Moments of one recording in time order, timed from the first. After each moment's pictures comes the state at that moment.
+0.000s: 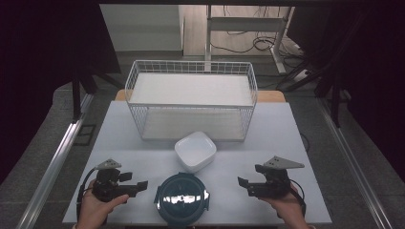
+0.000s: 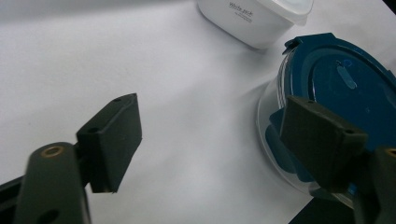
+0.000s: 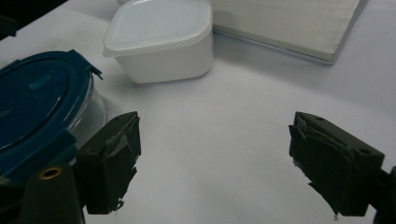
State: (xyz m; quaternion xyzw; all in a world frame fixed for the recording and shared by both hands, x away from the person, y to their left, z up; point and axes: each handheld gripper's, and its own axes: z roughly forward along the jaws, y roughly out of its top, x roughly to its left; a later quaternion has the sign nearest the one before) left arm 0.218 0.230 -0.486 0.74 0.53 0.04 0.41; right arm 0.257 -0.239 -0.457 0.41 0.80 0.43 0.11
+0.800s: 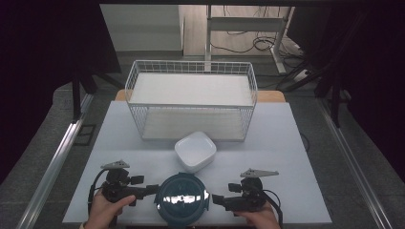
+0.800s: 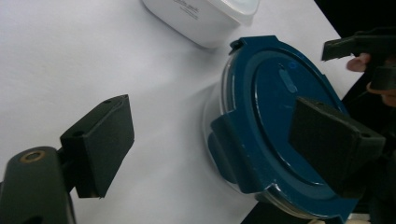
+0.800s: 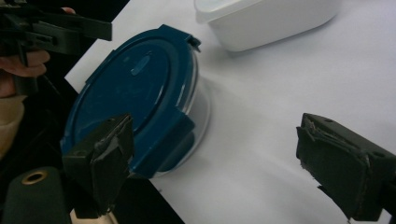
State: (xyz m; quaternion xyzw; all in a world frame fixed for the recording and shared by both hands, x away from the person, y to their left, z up) left arm 0.221 0.210 -0.491 0.73 0.51 -0.05 0.45; right arm 0.234 -0.183 -0.484 0.44 0.78 0.44 -0.06
